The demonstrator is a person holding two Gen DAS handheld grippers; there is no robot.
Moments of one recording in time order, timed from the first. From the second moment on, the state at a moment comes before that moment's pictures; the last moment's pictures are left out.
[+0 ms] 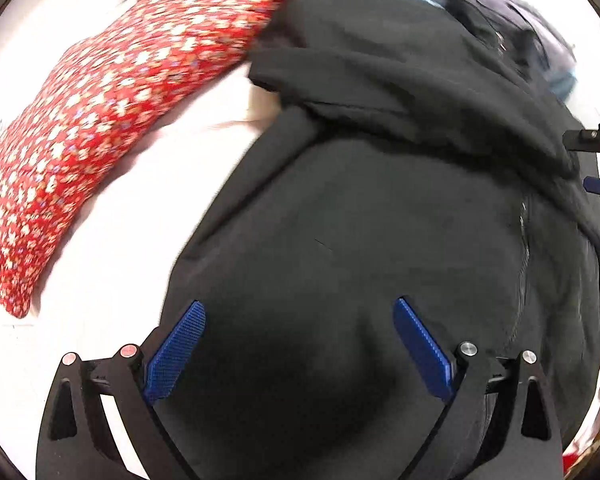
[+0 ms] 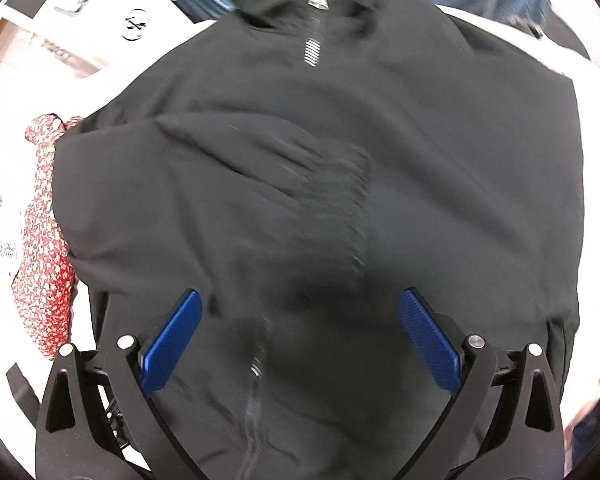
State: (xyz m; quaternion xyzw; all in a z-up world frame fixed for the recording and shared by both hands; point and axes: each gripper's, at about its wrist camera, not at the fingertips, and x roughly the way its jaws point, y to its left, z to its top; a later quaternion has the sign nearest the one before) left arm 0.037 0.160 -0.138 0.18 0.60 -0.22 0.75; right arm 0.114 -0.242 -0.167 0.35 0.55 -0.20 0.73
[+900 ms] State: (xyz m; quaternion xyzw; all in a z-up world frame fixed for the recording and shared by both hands) left arm 0.069 0.083 -0.135 0.20 0.58 -0.24 0.75; right arm 0.057 -0.305 -0.170 0.28 0.56 -0.37 0.69
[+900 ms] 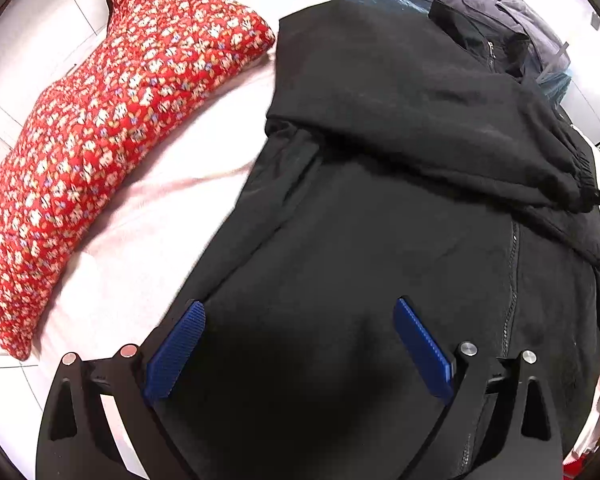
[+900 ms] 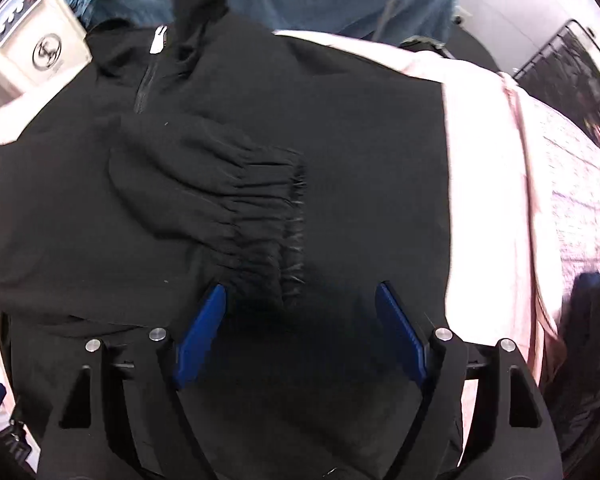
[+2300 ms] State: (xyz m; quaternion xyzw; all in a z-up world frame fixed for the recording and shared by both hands) left arm 0.114 -0.101 -0.192 0.27 0.56 -0.32 0.71; right arm 0.041 -0.275 -0.232 0.34 0.60 -0.33 0.65
